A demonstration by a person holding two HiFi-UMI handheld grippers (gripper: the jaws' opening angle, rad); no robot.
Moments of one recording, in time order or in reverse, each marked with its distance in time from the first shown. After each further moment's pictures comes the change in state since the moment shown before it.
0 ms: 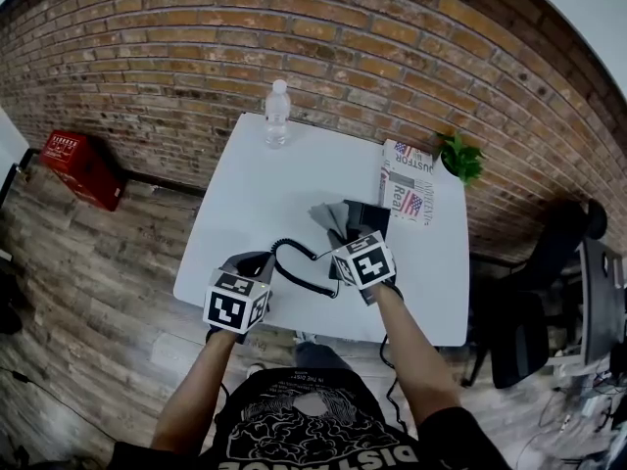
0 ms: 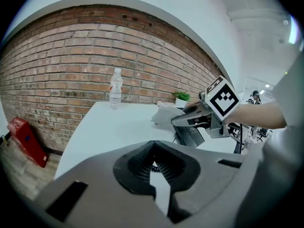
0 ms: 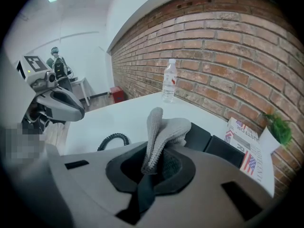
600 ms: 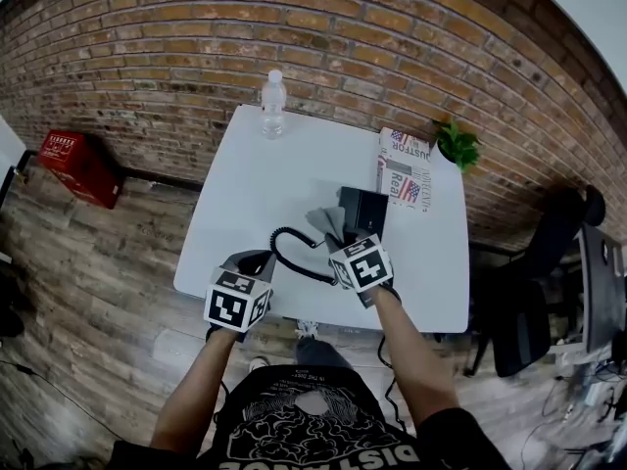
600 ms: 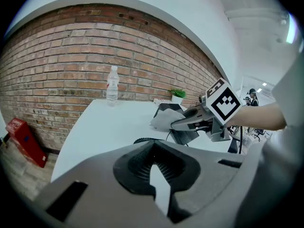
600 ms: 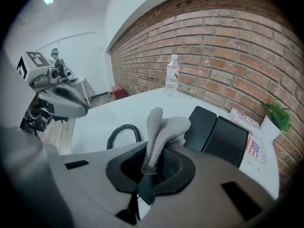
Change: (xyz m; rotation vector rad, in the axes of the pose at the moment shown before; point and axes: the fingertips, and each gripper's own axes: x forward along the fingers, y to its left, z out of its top) left arm -0.009 -0.015 -0.016 0.019 0.023 -0.024; right arm -0.008 0.025 -0.030 0.034 0.021 0.017
